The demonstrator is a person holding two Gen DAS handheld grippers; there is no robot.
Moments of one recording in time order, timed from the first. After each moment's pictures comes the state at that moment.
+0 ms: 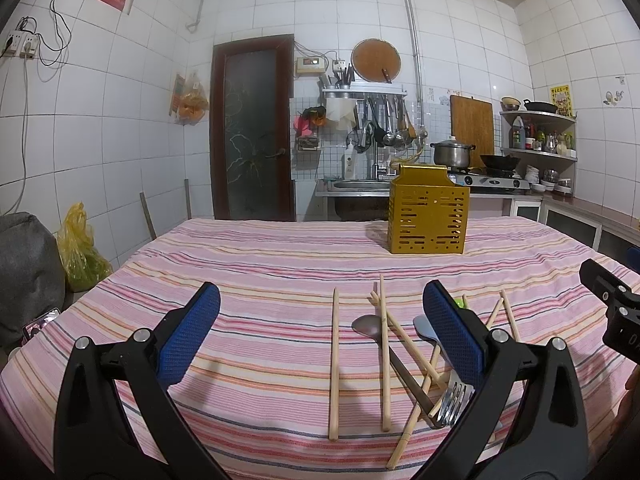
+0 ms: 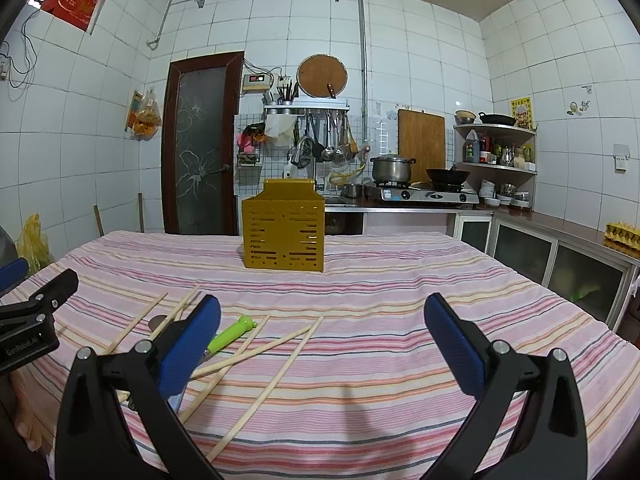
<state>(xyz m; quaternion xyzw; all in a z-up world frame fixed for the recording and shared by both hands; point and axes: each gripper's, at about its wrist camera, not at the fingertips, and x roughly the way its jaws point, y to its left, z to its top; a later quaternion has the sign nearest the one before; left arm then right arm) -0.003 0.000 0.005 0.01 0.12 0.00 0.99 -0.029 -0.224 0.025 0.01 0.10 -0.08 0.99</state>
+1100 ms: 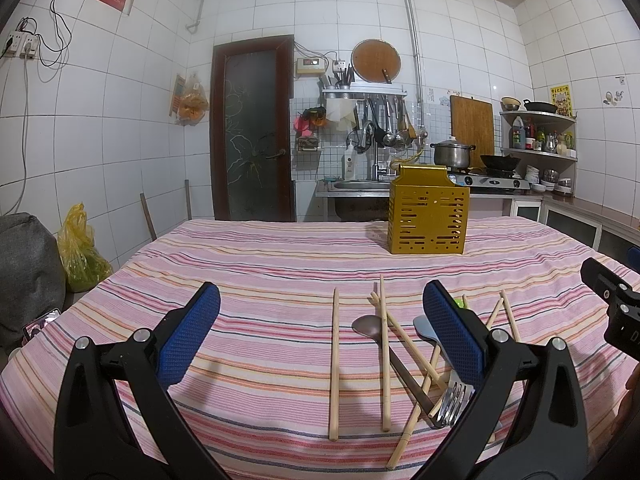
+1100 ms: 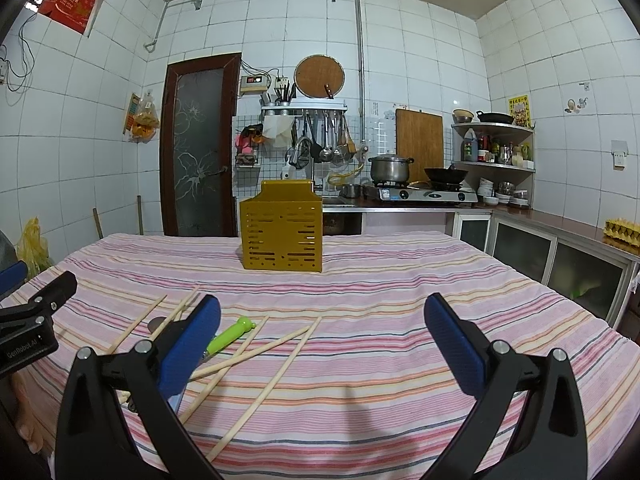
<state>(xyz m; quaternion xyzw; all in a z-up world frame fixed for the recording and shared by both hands) -0.004 -0.001 0.005 0.01 0.12 0.00 0.99 -0.028 -0.227 0.020 0.01 0.10 -0.08 0.99</state>
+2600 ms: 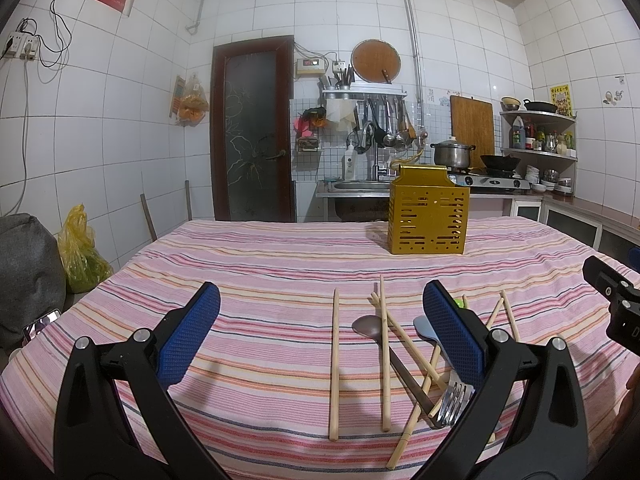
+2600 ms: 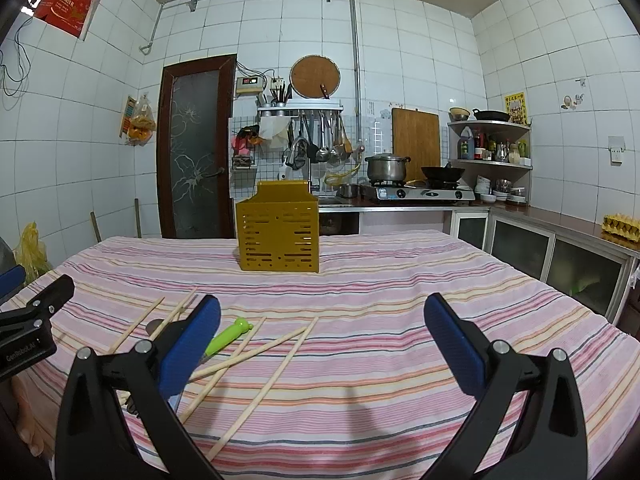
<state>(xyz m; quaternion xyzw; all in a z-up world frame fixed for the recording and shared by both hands) -0.007 -0.001 0.012 0.01 0.12 0.00 0.99 -0.026 -0.233 0.012 0.02 0.10 -0.08 0.99</state>
